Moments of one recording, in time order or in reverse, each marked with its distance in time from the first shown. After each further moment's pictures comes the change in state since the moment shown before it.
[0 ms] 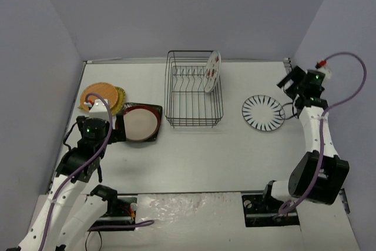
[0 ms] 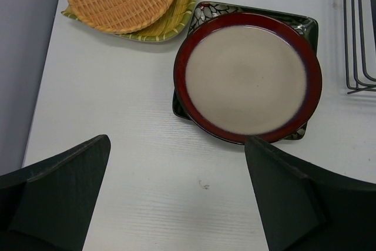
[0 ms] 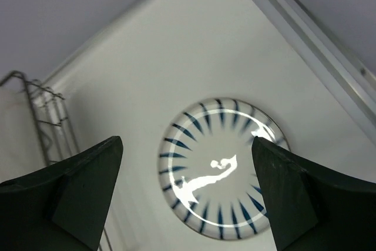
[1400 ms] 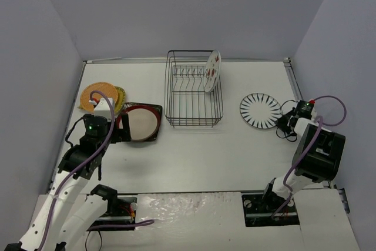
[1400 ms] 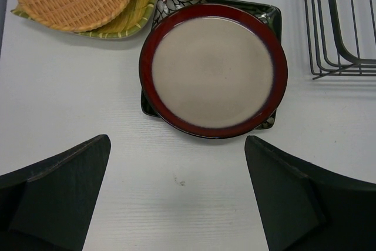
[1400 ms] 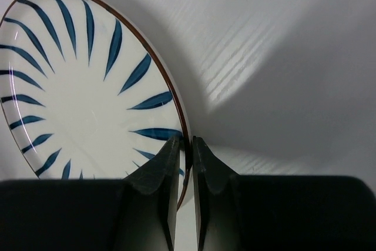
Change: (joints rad) left arm -0.005 0.055 0.000 0.016 0.134 -0.027; right arm -0.151 0.219 -0.396 0.193 -0.154 0.173
